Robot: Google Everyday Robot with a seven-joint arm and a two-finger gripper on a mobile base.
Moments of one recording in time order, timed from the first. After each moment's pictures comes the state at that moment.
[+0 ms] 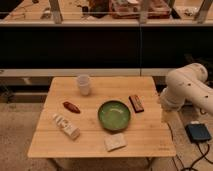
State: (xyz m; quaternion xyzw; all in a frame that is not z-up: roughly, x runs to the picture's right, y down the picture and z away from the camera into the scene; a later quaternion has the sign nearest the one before) arm 0.284 0.105 0.685 -0.28 0.02 0.02 0.96
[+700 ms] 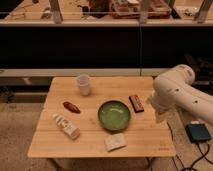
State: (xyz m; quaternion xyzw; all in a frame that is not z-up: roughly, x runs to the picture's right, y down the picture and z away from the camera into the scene) arm 0.225 0.100 0.674 -0.24 -0.02 -0.20 0.95
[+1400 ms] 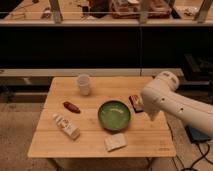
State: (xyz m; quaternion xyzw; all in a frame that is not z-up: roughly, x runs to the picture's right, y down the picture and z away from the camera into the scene) arm 0.189 0.104 0.706 -0.19 -0.06 -0.41 0.89
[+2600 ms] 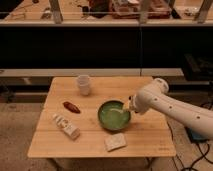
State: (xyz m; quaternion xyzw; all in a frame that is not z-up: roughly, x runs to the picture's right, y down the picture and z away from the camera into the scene) arm 0.156 0.111 0.799 -0.11 -0.18 -0.61 0.77
